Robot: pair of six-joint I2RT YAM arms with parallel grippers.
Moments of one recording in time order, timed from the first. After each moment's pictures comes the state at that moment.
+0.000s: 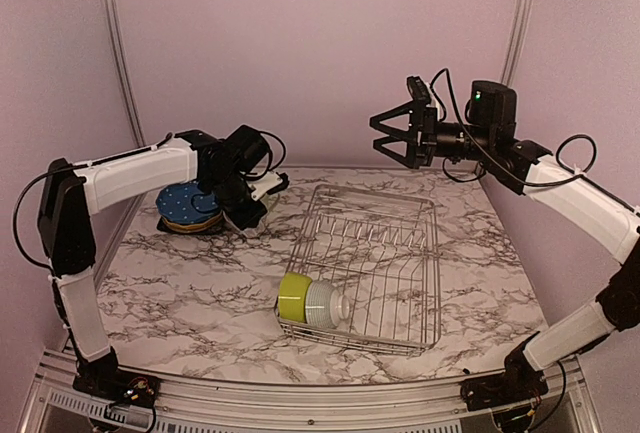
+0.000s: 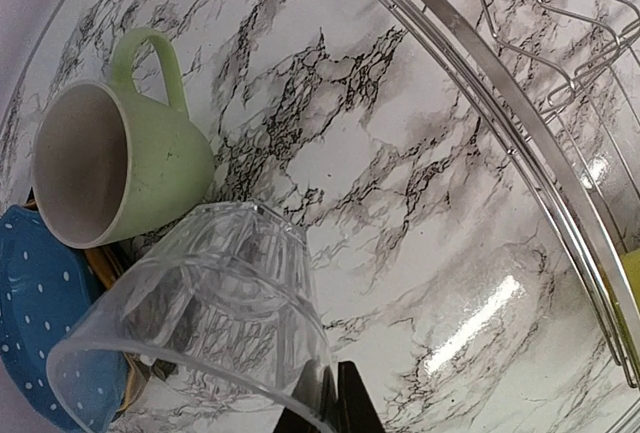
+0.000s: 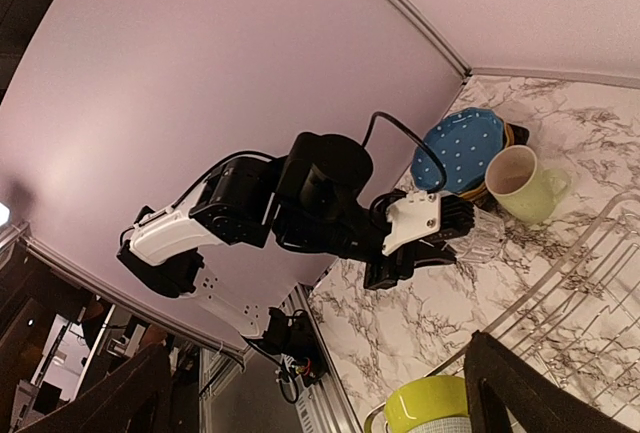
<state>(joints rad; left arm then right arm) -0.68 1.88 1.66 -0.94 -0.07 0.23 0.46 1.39 1.30 -0.05 -0.87 0.77</state>
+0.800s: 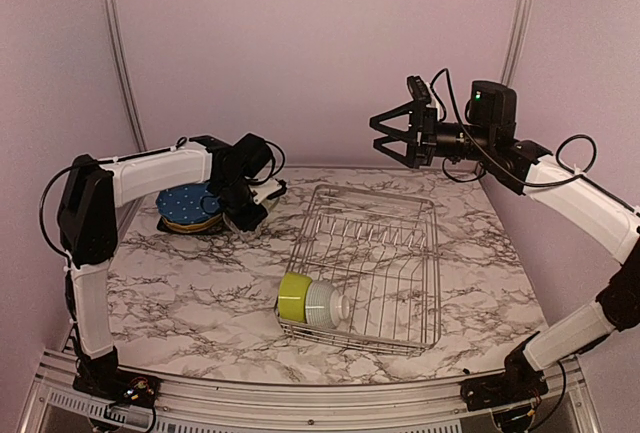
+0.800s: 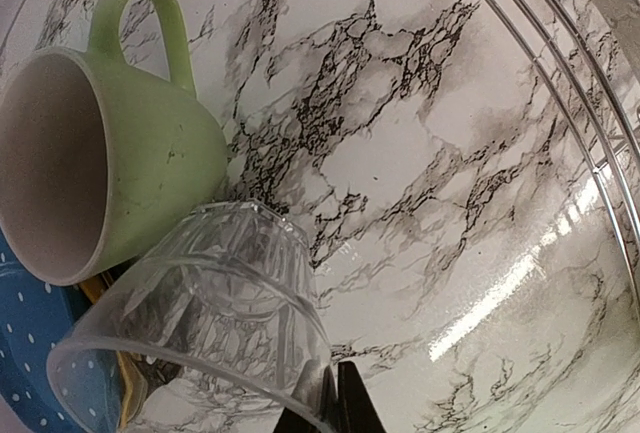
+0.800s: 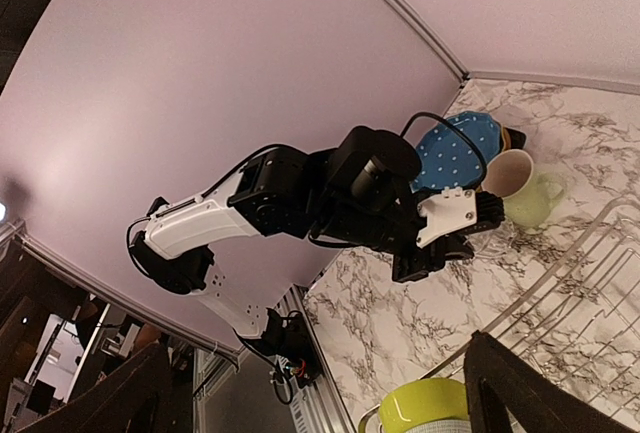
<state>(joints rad) -0.63 2.02 1.72 -0.94 -0.09 0.23 0.46 1.39 1.30 -0.05 -0.86 0.76</state>
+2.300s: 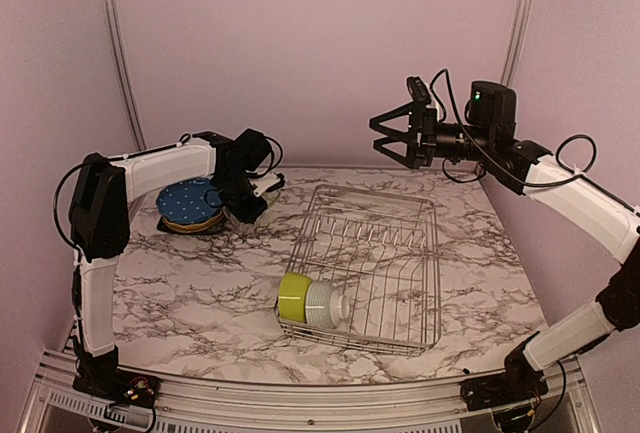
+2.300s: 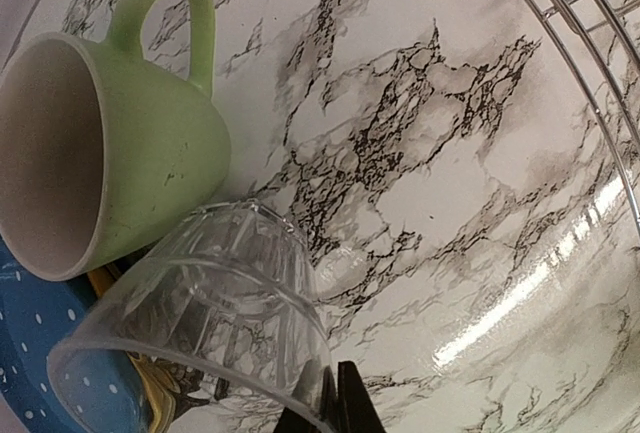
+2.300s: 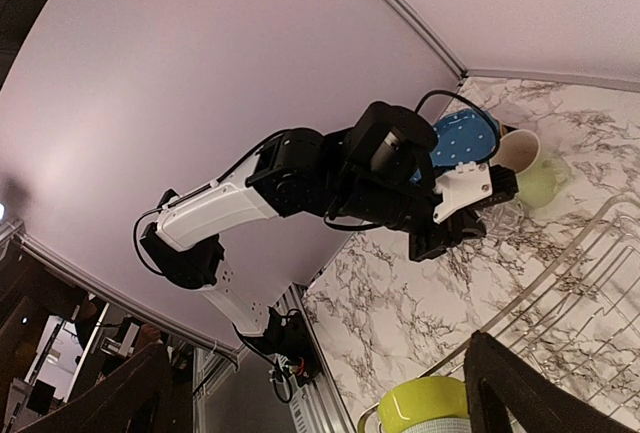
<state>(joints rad) -0.59 2.11 1.83 -0.95 -0.10 0.24 0.46 1.39 1.30 -0.05 -0.86 0.75</state>
